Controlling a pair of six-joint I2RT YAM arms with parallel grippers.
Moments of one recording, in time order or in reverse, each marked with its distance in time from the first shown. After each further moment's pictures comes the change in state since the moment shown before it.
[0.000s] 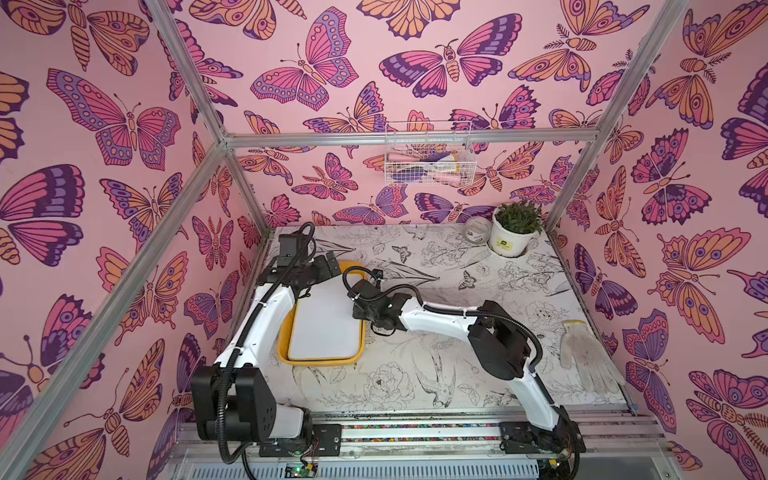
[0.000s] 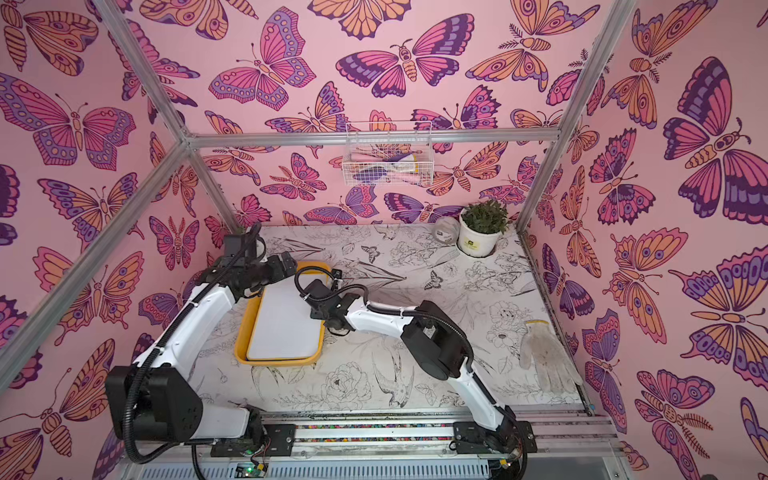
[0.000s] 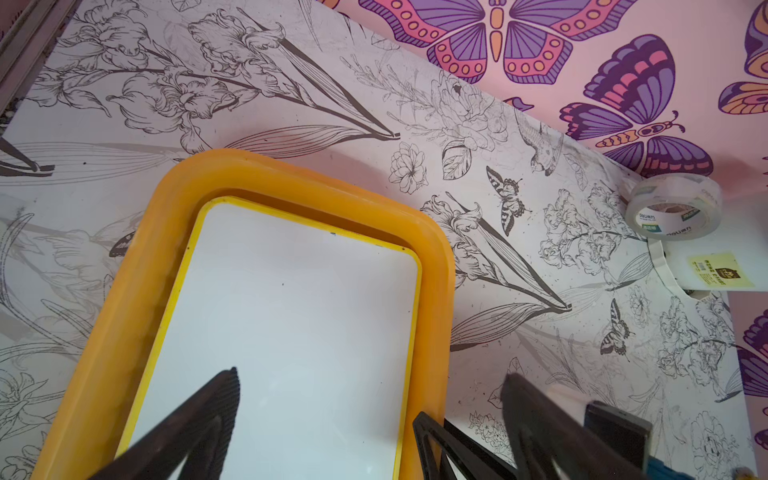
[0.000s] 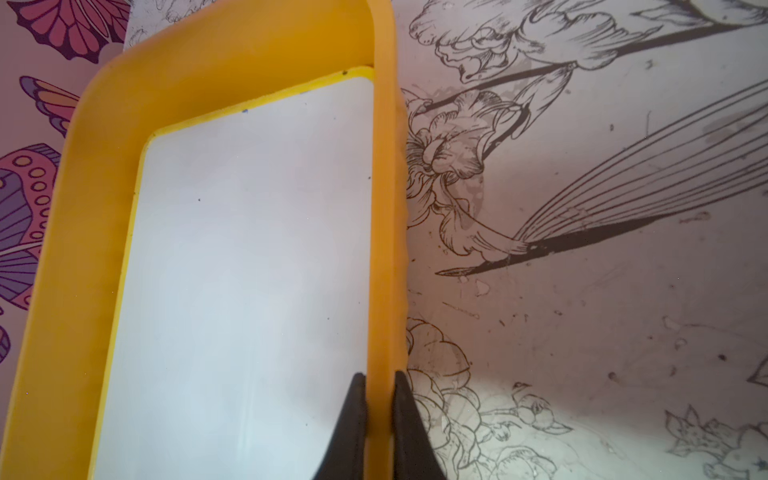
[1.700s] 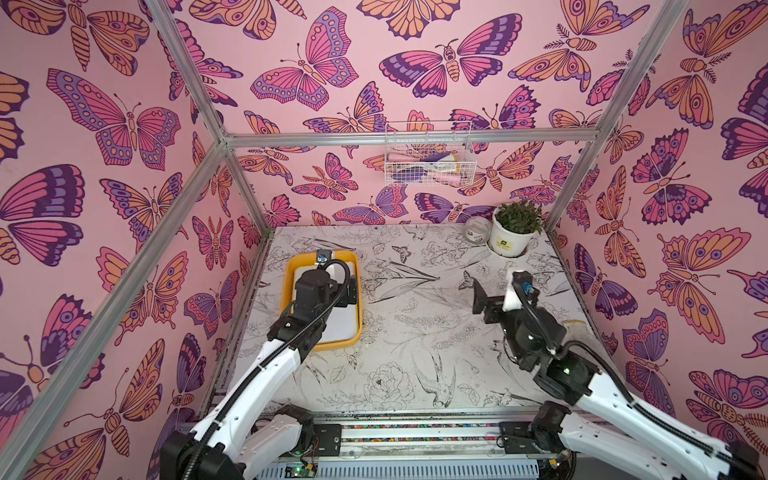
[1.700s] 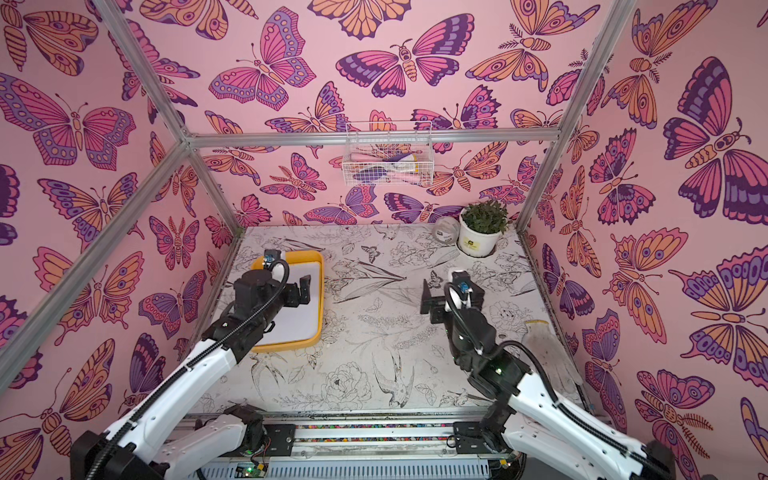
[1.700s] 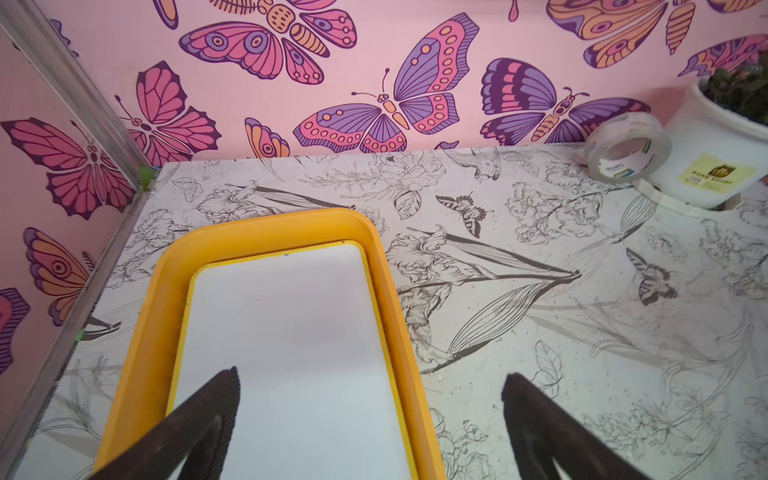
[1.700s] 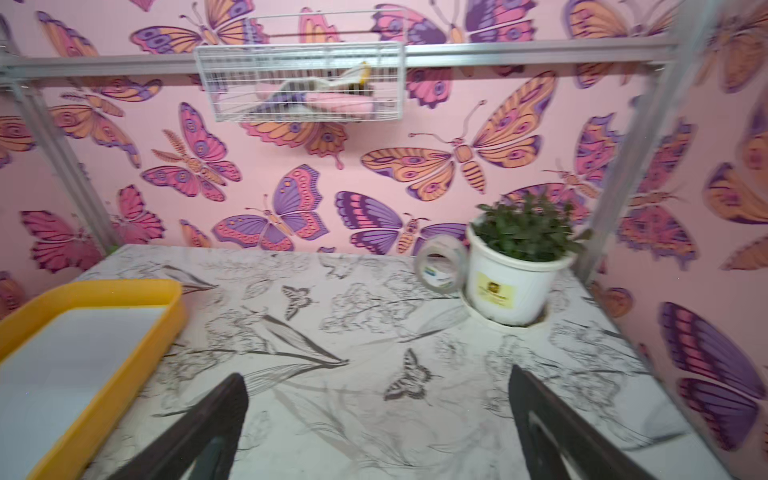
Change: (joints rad) left arm -0.299 -0.416 -0.466 0.452 -0.331 0.317; right arm -0.244 -1.591 -1.209 0.409 0.396 -0.898
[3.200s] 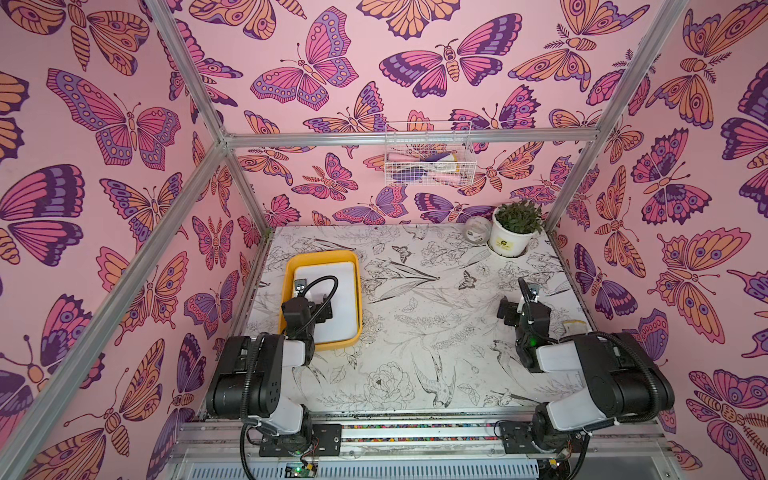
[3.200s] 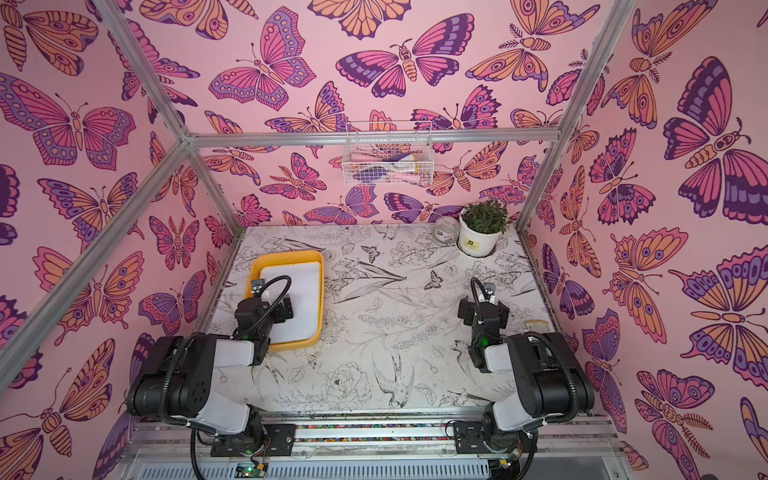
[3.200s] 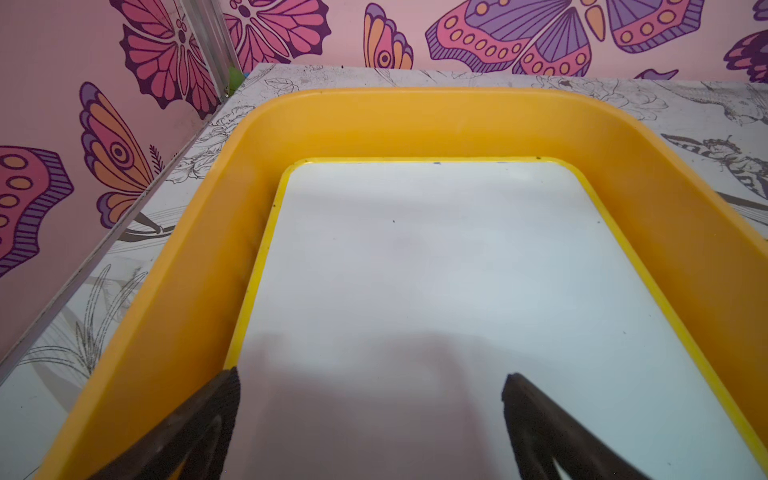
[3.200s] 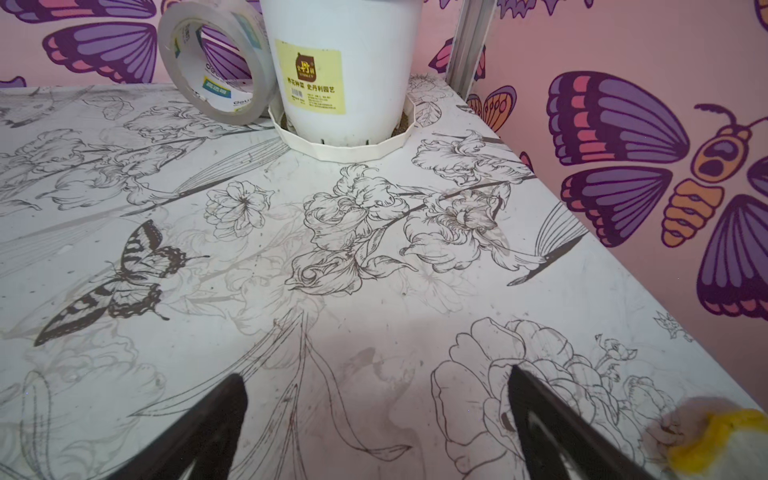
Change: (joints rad) left arm 0.370 0.546 -0.377 0.906 0.126 0.066; right arm -0.692 0.864 -0.256 0.793 -0.389 -0.002
